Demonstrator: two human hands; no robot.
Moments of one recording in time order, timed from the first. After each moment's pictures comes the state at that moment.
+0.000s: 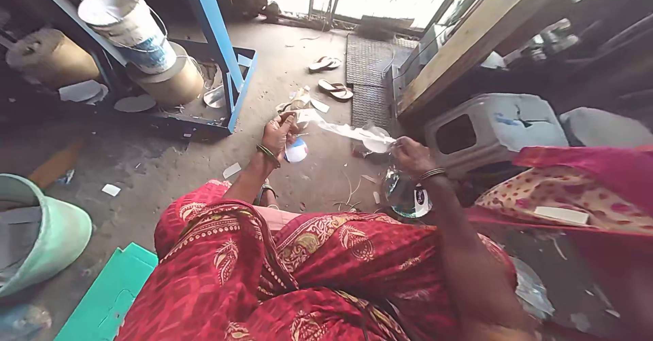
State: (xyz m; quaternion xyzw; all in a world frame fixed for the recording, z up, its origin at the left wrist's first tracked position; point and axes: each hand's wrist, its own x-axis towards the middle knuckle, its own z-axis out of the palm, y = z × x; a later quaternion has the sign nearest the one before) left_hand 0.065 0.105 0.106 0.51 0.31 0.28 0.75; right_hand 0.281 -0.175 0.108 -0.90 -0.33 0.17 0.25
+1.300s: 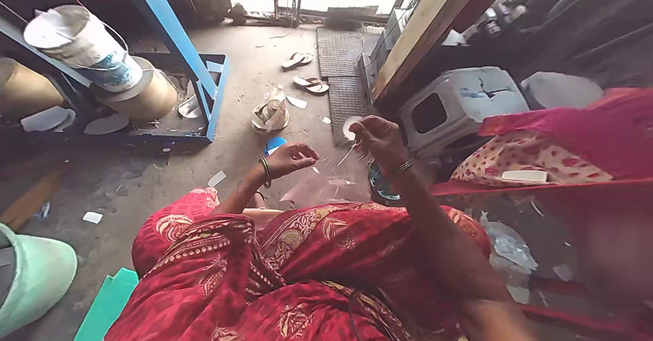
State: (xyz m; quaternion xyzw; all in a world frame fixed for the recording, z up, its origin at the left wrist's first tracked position) left_hand 0.077 0.055 0.104 0.82 0.02 -0.04 0.57; right_hand 0.238 -0.160 0.139 -0.70 -0.35 0.17 0.60
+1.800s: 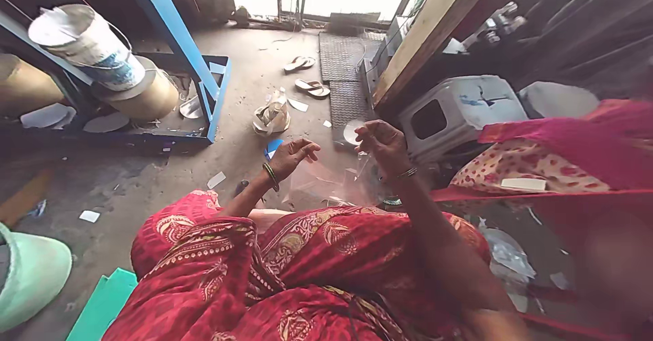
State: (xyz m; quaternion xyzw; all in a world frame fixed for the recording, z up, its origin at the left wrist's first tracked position) left_hand 0.066 0.040 0.103 0.75 0.04 0.12 0.65; right_hand 0.231 -0.169 0.135 -0.68 -0.33 0.18 0.63
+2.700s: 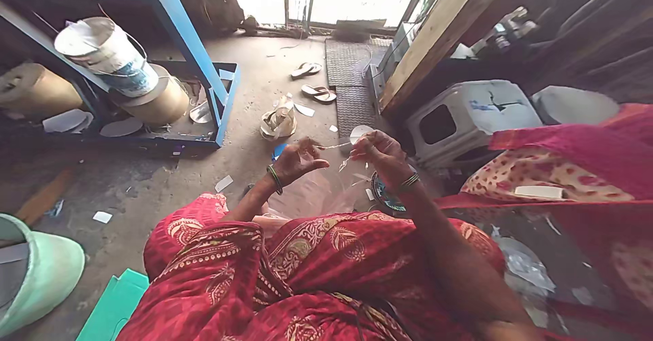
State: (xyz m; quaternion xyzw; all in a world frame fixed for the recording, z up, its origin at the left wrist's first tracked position) left_hand 0.068 0.047 0.114 0.84 -0.01 0.18 0.52; right_hand 0.228 -0.163 0.126 -0.63 -0.32 0.28 0.65
